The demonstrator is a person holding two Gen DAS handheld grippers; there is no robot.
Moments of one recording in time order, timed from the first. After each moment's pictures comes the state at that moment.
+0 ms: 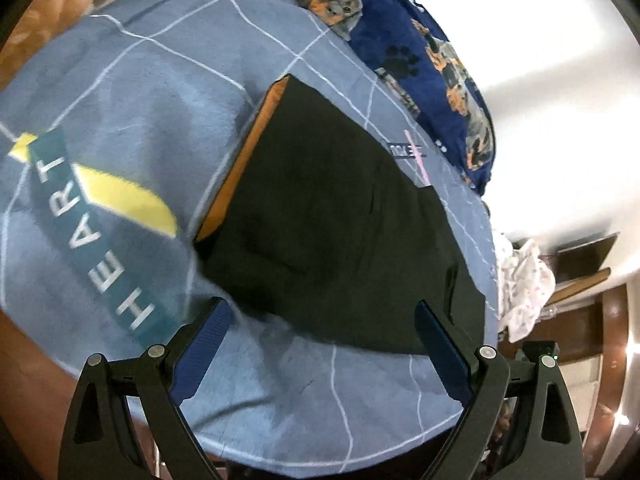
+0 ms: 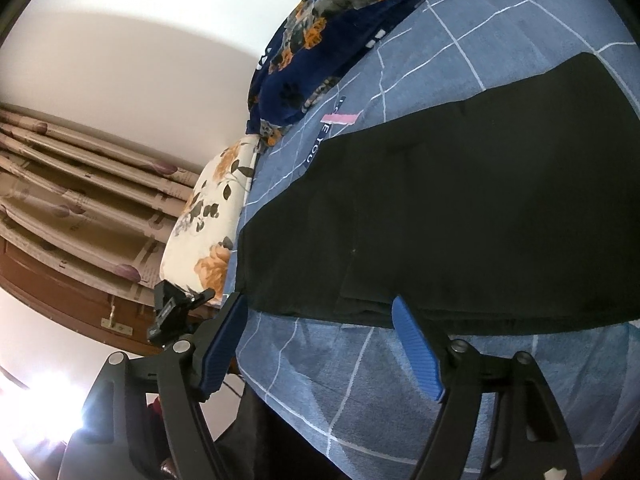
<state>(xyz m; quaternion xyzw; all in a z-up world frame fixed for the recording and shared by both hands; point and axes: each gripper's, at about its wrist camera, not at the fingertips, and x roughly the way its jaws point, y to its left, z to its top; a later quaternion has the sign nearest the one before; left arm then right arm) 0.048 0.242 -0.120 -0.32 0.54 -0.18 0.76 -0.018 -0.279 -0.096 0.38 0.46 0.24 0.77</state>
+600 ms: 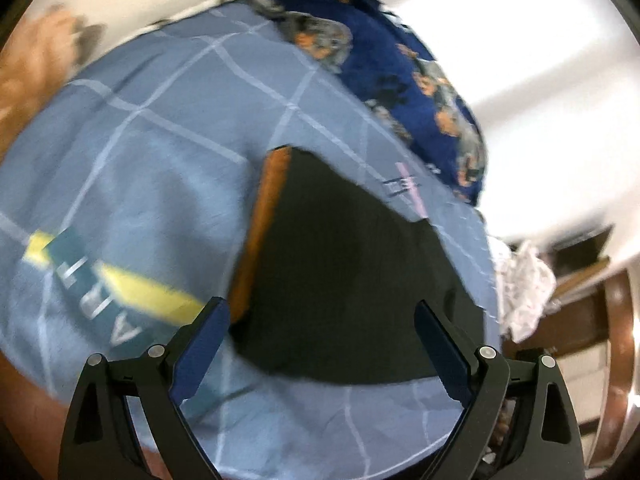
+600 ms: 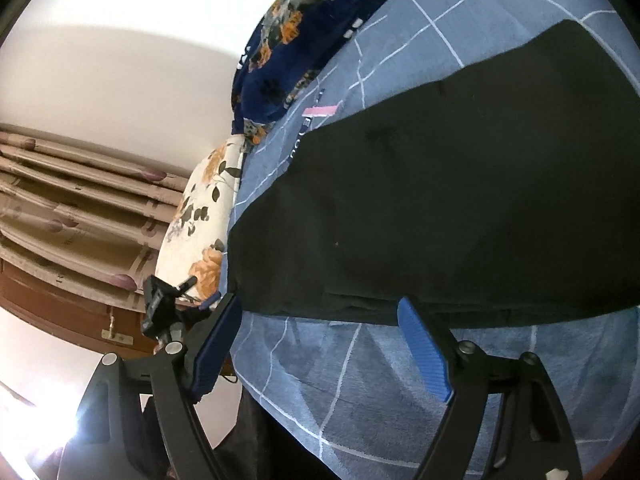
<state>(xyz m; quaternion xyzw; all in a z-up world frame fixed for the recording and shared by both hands) 0.082 0.271 -0.096 -0.29 0.52 -0.20 0.78 -0.017 -0.279 -0.111 0.40 0.47 0.22 0.75</state>
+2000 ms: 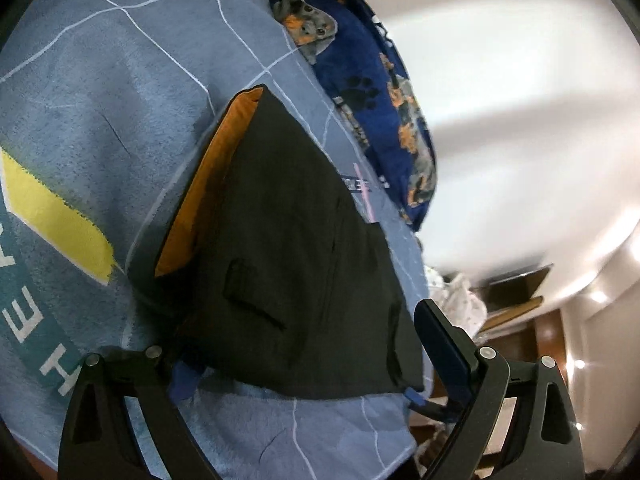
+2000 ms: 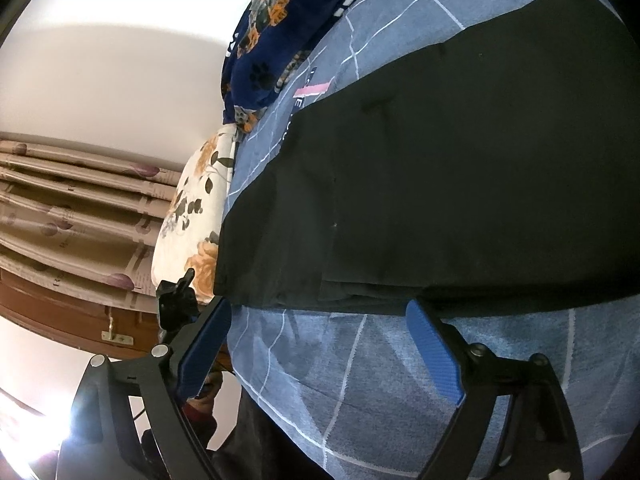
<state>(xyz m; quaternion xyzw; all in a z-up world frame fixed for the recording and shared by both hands) 0.062 0.245 -0.148 -0.43 0.46 -0.24 0.74 -0.012 -0.256 -0.130 0.41 0.49 0.21 0.74</state>
